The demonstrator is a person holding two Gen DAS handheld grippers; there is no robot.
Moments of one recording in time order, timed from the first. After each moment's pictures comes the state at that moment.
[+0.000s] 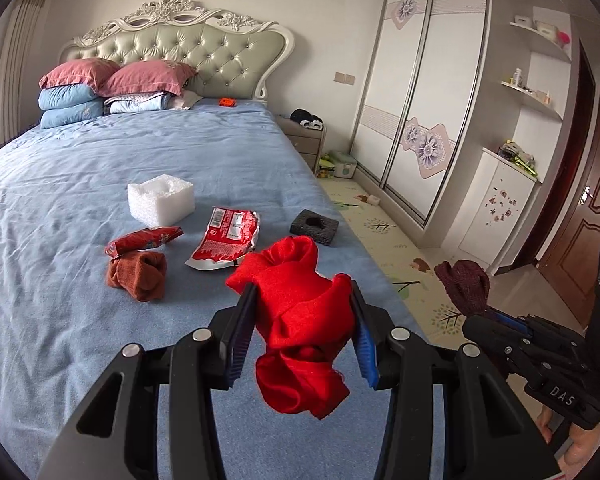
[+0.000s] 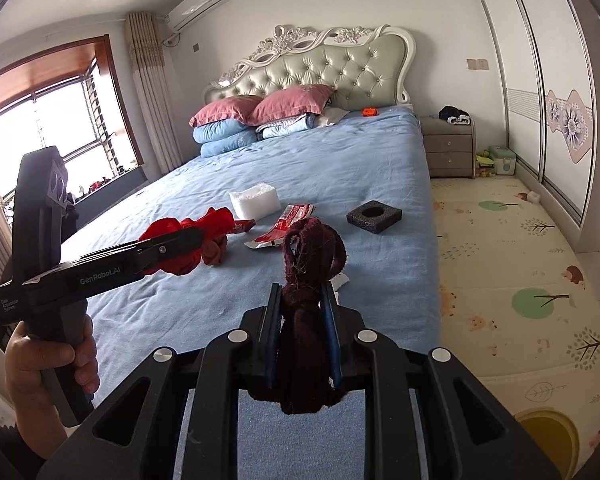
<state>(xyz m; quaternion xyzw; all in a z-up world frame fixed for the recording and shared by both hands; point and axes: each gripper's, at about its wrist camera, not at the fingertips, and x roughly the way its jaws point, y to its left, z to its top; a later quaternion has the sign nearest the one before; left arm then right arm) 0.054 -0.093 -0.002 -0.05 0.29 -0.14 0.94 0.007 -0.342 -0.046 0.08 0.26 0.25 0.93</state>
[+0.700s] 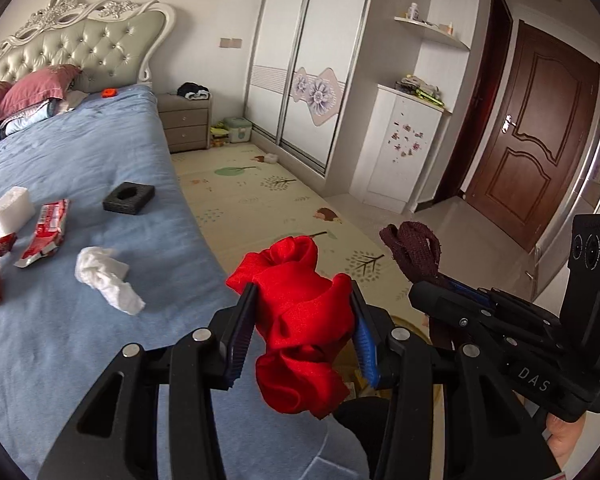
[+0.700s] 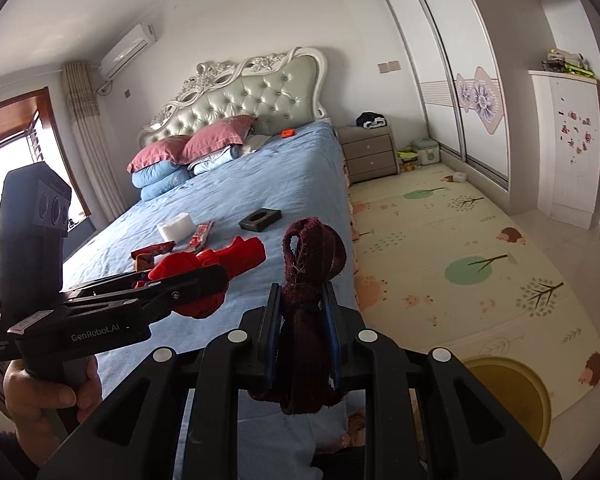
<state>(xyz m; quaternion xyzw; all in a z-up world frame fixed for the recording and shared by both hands) 0.023 -0.276 -0.035 0.02 0.34 -0.31 0.89 -0.063 -0.476 -0.079 0.16 0.24 0.12 0.95</state>
